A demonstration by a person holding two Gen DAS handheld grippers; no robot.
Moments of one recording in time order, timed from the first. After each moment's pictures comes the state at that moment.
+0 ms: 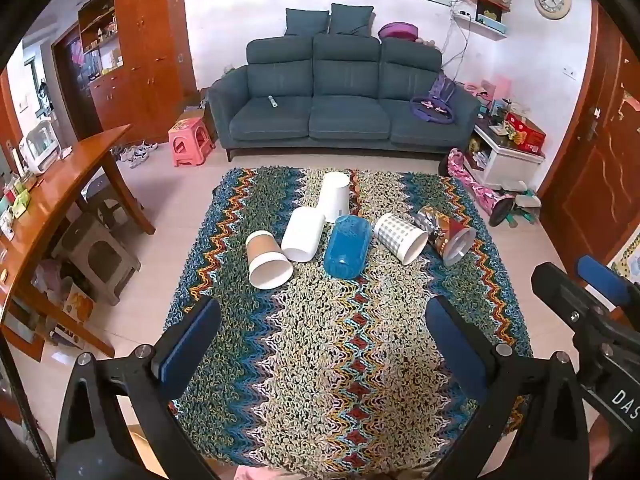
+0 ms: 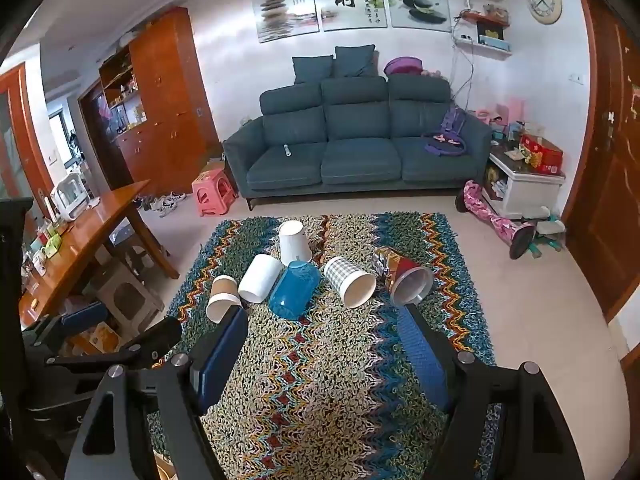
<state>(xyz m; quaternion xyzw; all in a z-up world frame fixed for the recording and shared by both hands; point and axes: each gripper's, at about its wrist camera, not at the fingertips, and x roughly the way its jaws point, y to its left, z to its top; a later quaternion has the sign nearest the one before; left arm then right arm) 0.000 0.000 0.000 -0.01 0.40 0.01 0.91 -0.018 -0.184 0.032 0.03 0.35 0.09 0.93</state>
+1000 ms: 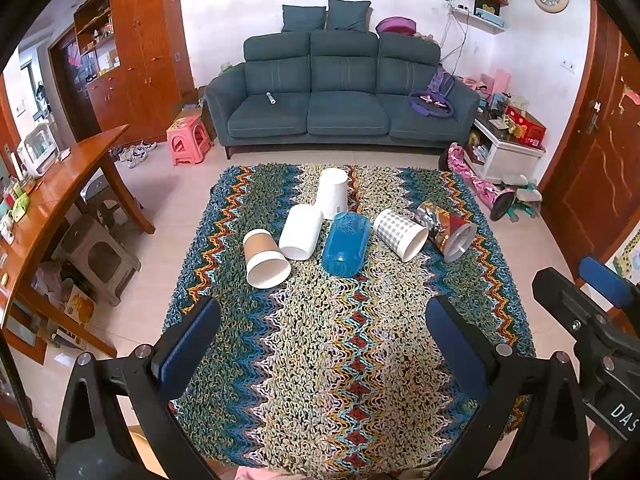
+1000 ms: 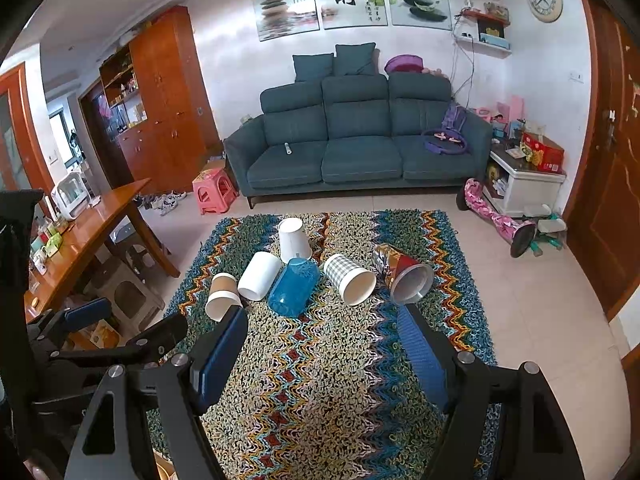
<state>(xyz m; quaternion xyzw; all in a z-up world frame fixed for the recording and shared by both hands) -0.004 -0.003 -0.003 -0.01 0.41 0.01 0.91 -0.018 -0.185 0.030 0.03 0.35 0.09 0.93</state>
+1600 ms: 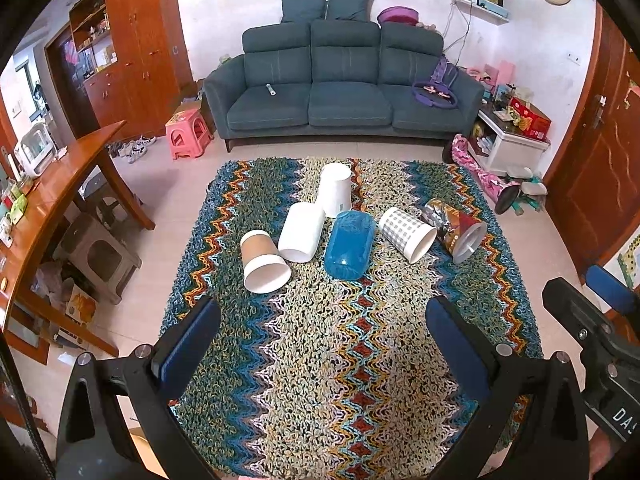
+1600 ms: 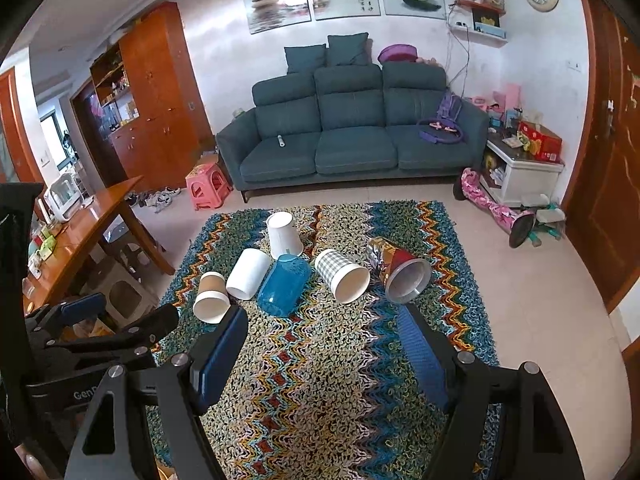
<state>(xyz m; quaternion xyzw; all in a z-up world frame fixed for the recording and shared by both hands) 0.023 0.002 -0.018 -0.01 0.43 0.01 0.90 0.005 -0.193 0.016 0.04 0.37 0.08 0.92</state>
